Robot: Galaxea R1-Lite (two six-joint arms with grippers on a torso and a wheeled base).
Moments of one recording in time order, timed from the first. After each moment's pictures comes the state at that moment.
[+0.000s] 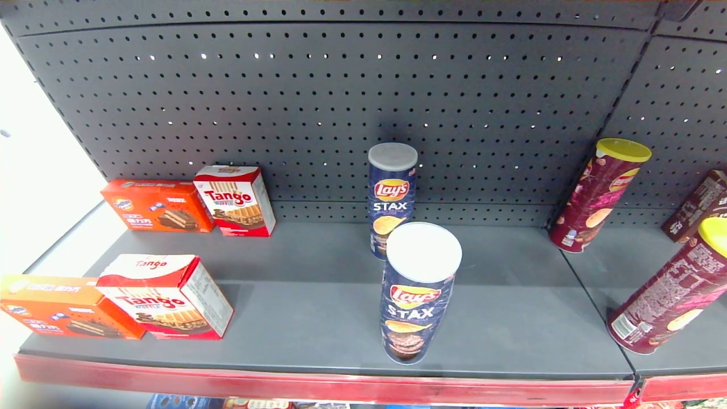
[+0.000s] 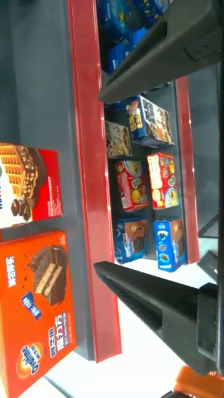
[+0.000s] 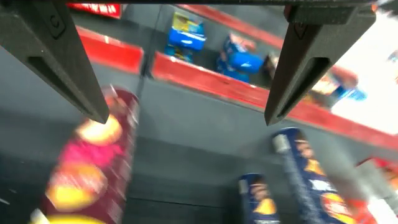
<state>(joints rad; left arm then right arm) -0.01 0.00 -0.01 0.02 -0.07 0.06 0.39 0.26 -0.31 0.03 0.03 -0.02</state>
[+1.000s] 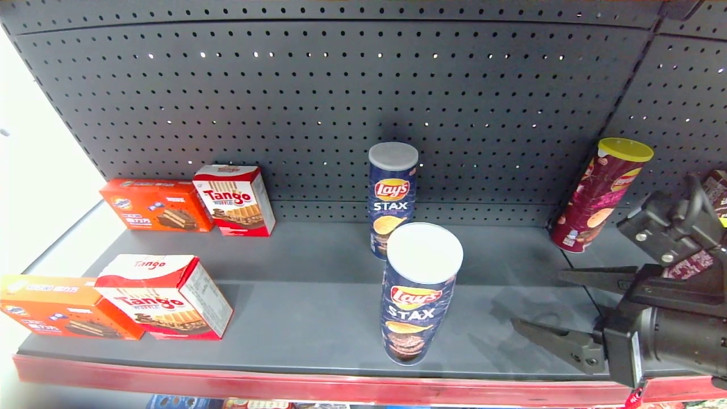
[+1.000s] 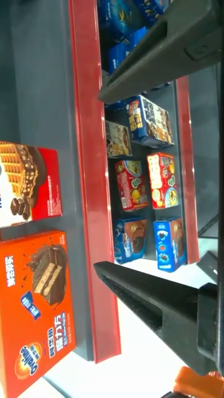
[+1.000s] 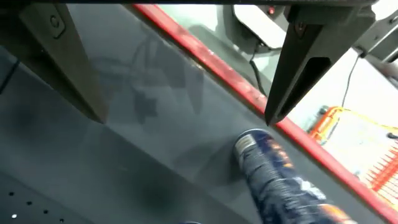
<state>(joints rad) 0.00 0.00 -0.01 0.02 -0.06 0.05 0.71 1.22 -0.73 -0.08 -0.10 -0.05</state>
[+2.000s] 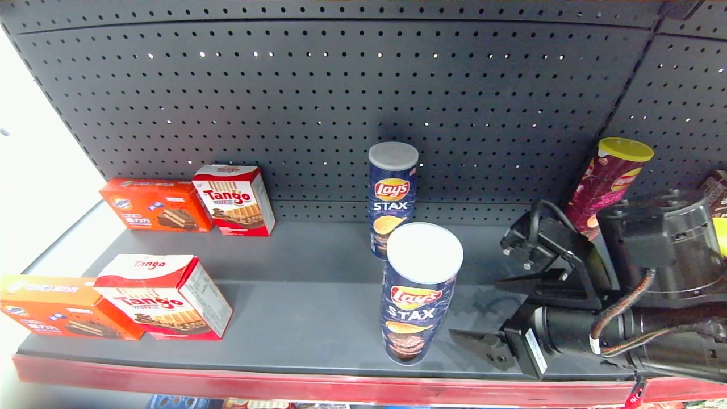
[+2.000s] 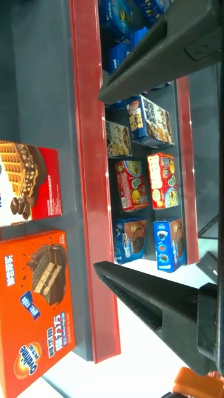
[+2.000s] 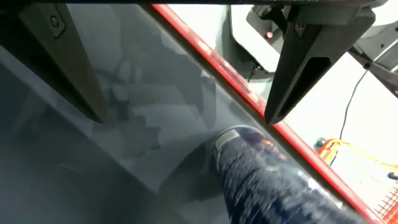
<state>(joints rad) 0.00 0.00 -0.01 0.02 -0.06 0.04 0.77 1.47 -0.84 -0.08 -0.09 -0.06</state>
